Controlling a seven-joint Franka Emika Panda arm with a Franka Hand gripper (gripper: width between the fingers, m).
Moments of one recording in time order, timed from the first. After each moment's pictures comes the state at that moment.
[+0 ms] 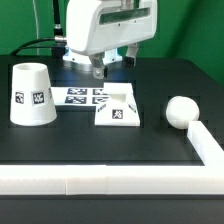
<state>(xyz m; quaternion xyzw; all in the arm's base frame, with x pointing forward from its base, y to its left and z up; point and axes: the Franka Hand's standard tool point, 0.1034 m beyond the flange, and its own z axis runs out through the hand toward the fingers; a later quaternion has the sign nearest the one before) 0.497 0.012 0.106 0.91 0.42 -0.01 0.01</state>
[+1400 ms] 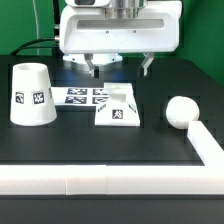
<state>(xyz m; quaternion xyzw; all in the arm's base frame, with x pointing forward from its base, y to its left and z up) 0.467 0.020 0.089 1.00 -0.02 -0.02 -0.02</state>
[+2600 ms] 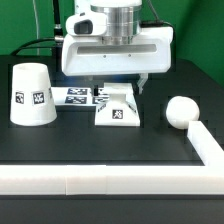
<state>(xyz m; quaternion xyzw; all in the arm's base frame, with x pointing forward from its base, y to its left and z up) 0.430 0.021 0.042 1.00 0.01 -0.02 -0.02</state>
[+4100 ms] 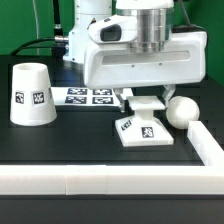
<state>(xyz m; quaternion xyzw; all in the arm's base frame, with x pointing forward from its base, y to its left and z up) 0.541 0.074 0.043 1.00 0.04 0.03 -0.03</state>
